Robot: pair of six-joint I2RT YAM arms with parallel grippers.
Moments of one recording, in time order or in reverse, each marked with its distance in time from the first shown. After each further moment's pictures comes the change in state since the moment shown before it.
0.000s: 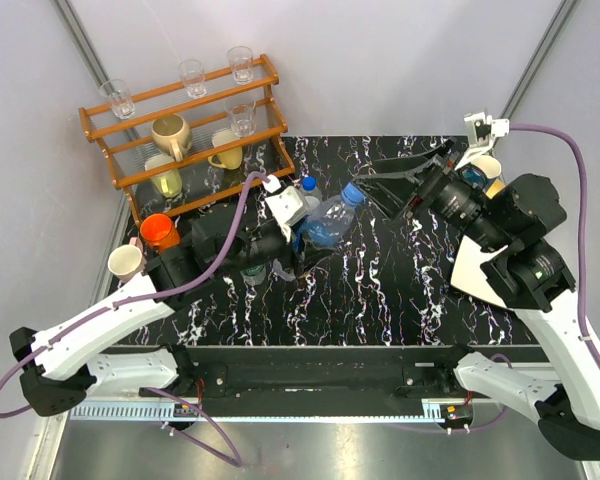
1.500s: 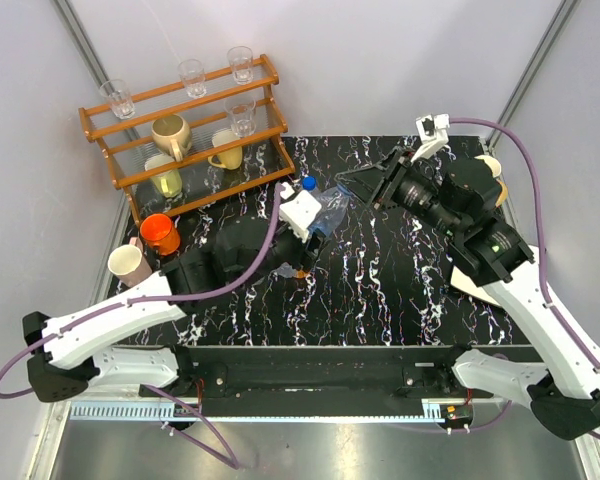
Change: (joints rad) left arm -0.153 0.077 0.019 -0.028 -0.543 0.069; right arm 0.023 0.132 -0.058 -0.077 0.158 0.116
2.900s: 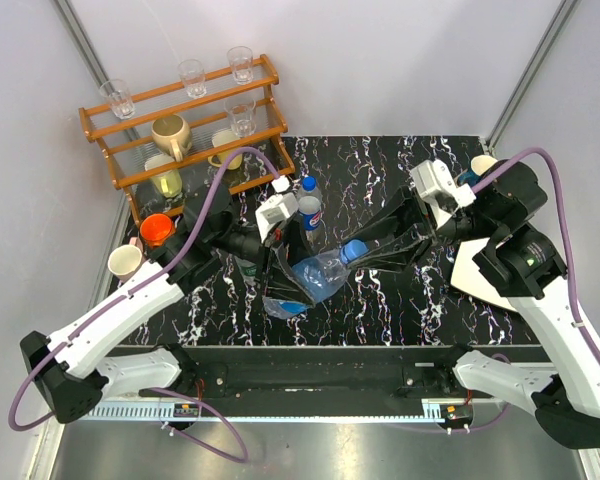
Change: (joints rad) left arm 0.365 -0.027 -0.071 0.290 1.555 -0.466; right arm -0.002 -0.052 0.113 -0.032 -0.962 -0.660
